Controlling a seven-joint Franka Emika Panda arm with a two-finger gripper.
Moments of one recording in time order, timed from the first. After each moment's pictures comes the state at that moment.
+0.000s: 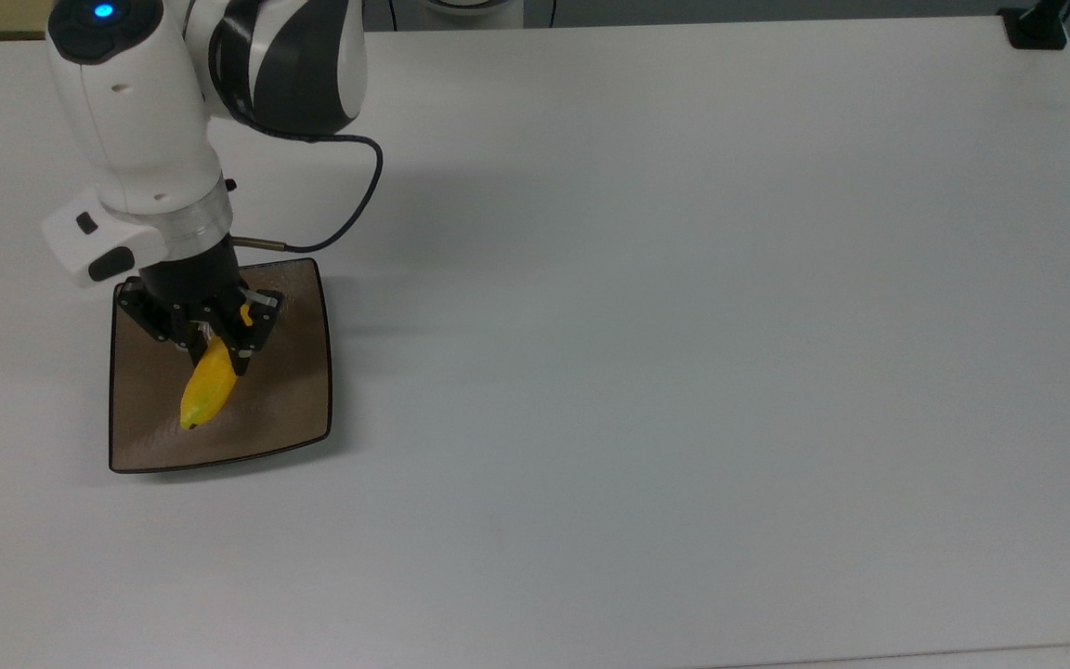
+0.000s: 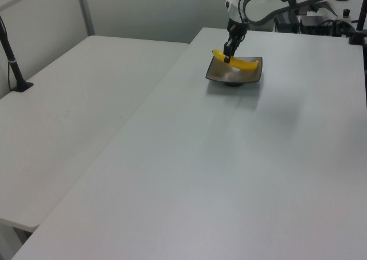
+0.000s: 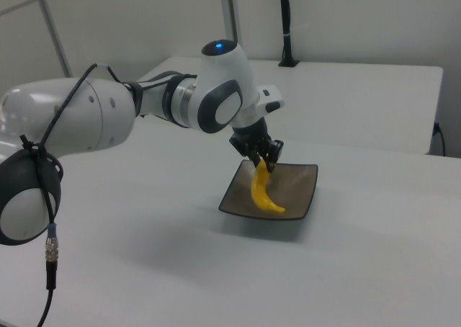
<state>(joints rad) -0.21 0.60 0.07 -1.36 -0.06 2.24 -0.13</state>
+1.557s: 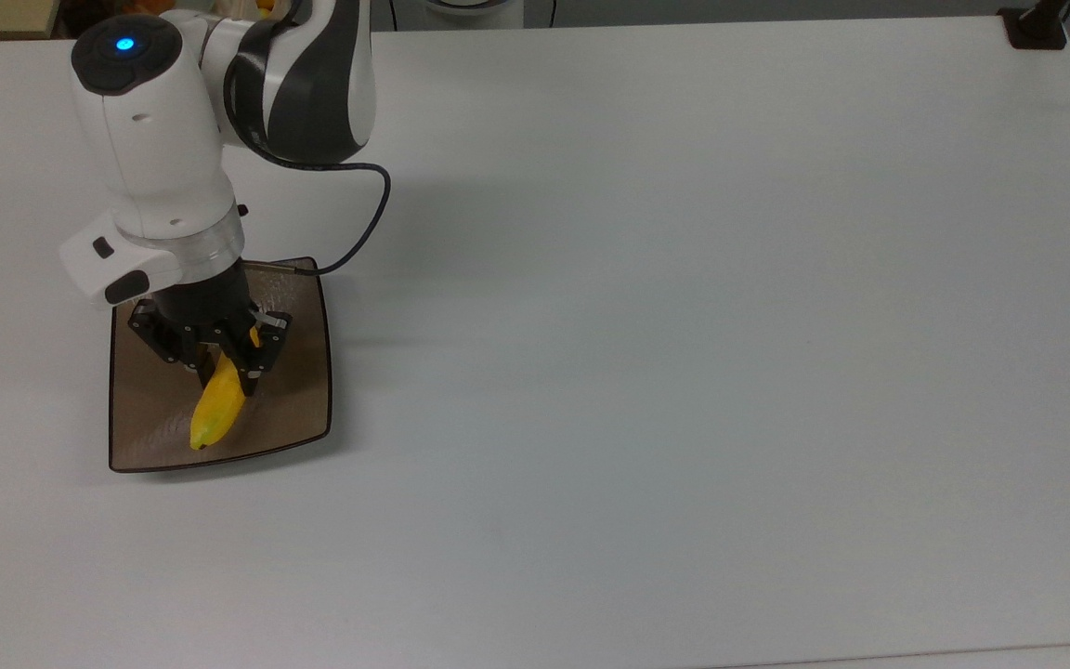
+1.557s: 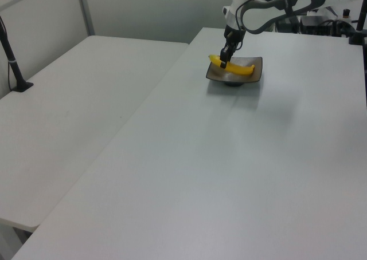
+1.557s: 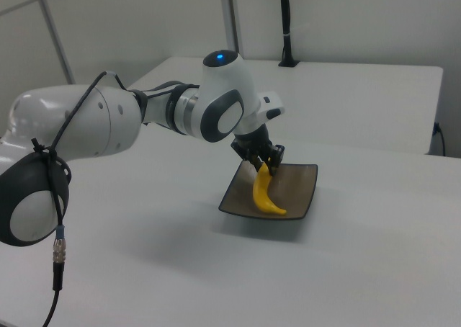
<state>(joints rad) -0.21 0.63 0.07 -1.36 -0.06 2.30 -0.12</state>
